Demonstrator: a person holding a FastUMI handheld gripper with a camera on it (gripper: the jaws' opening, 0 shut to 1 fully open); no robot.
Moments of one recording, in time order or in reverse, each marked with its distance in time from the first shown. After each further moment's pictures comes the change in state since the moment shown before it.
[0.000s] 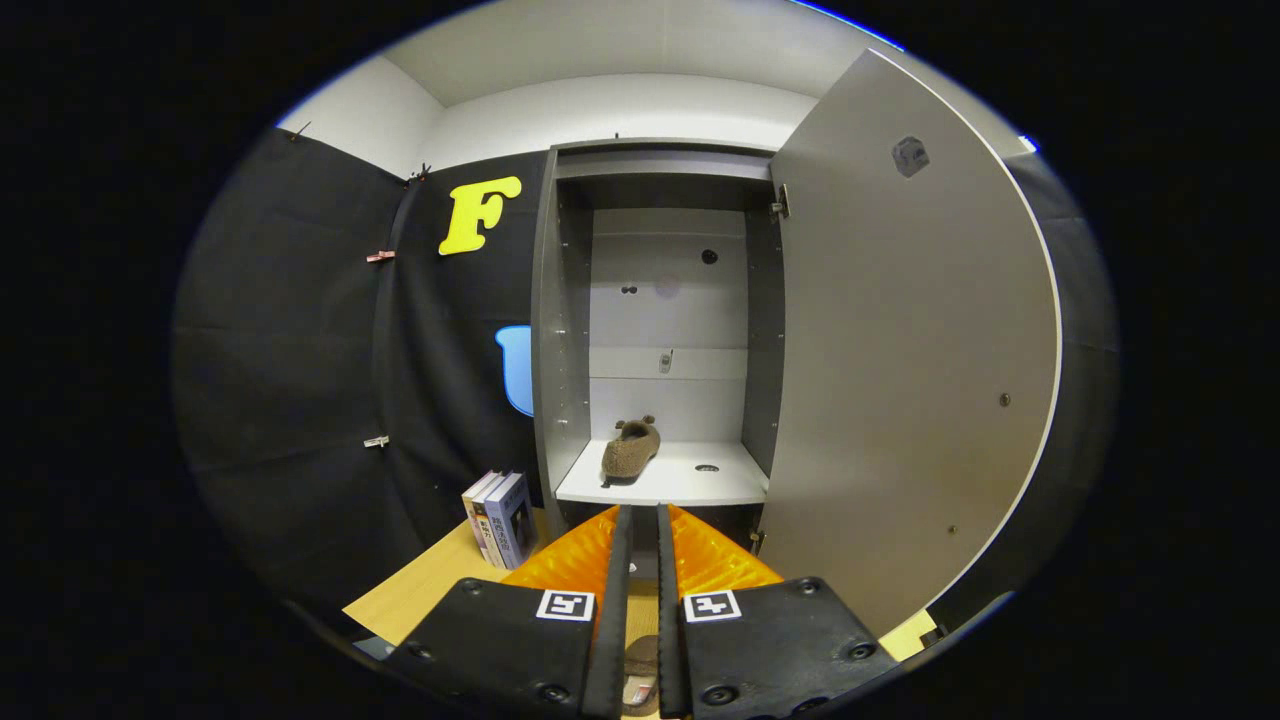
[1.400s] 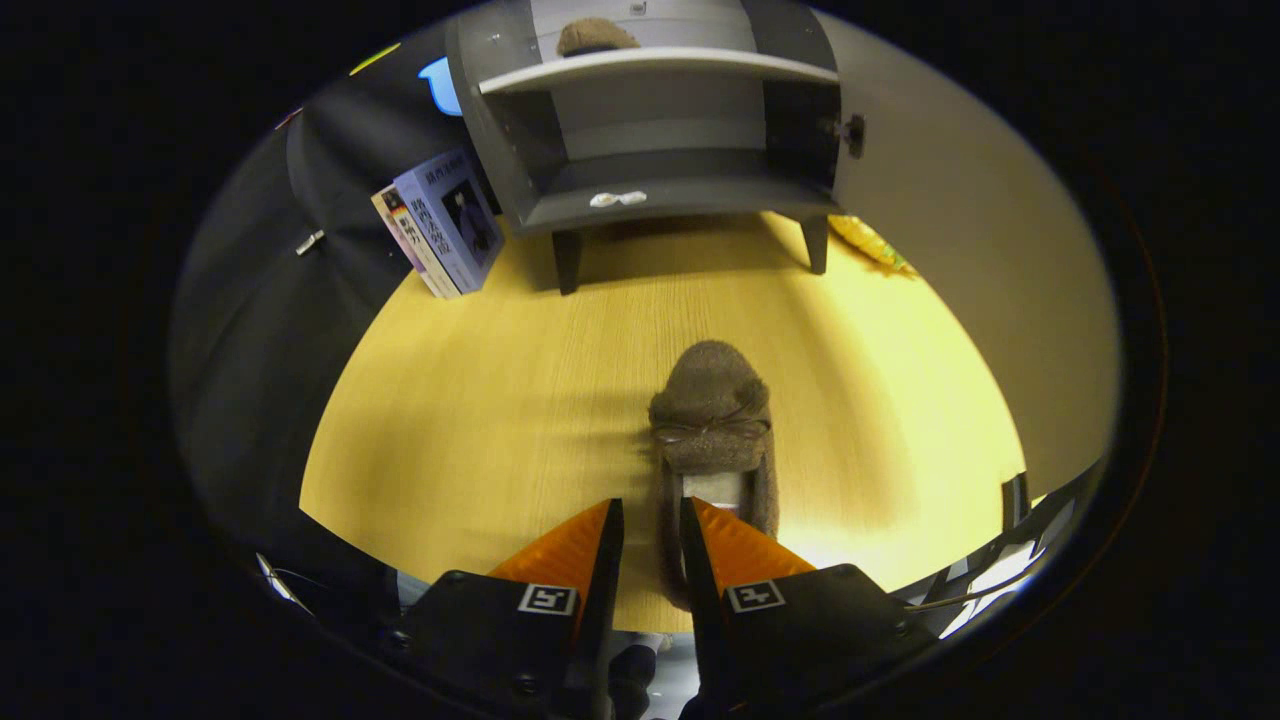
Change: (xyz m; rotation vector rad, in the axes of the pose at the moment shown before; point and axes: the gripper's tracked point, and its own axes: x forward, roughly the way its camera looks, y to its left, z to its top) arm 0.025 0.030 -0.425 0.150 0.882 -0.038
